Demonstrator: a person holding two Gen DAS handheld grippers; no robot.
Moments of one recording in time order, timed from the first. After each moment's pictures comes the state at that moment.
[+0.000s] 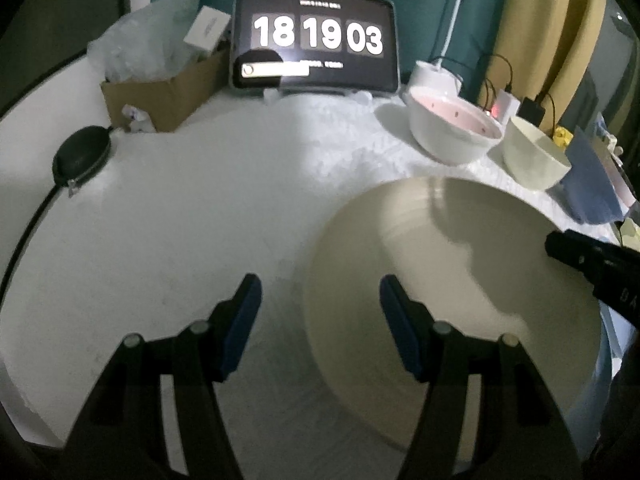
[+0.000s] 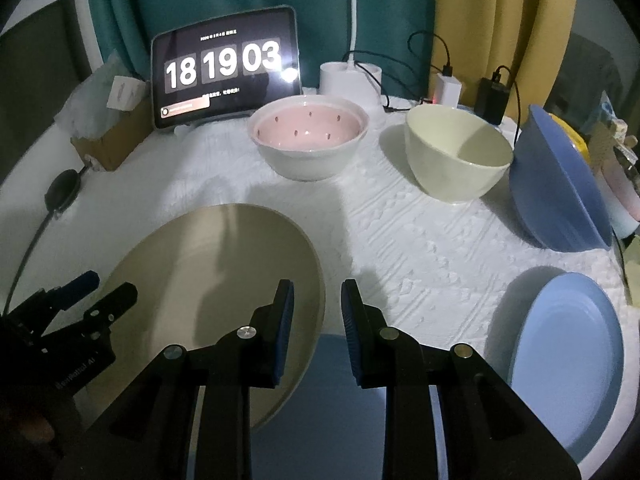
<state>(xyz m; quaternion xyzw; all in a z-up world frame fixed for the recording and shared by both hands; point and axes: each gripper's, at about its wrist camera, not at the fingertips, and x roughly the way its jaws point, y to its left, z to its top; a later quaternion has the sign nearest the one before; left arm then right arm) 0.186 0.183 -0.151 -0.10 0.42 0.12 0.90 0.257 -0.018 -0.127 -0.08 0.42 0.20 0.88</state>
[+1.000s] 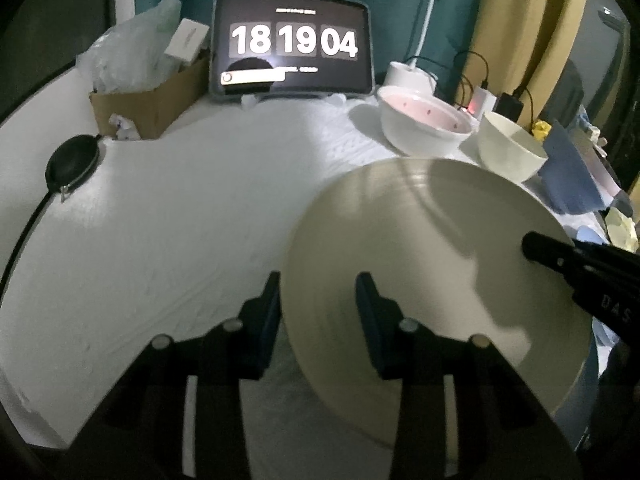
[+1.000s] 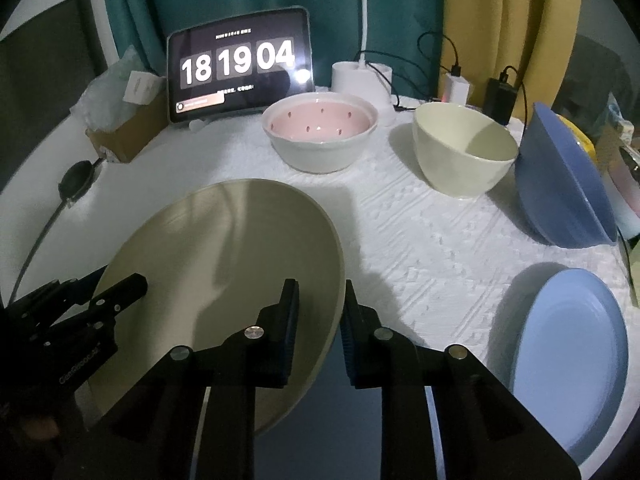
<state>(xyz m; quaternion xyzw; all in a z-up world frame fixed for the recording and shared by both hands) 0.176 0.164 -0.136 -0.10 0.41 0.09 0.90 0.243 -0.026 -0.125 -0.08 0.42 0.22 0.88</state>
